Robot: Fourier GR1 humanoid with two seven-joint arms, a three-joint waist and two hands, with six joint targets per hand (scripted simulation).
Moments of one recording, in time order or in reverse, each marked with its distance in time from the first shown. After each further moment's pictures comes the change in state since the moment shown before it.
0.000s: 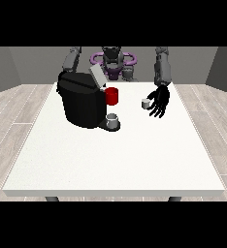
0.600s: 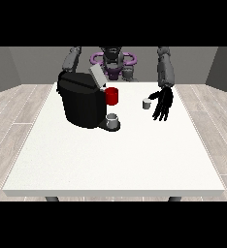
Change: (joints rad) left arm 0.004 0.048 0.048 -0.013 0.123 -0.116 -0.031; right arm 0.018 -0.006 0.012 -0.082 0.003 0.010 0.003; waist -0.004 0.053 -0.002
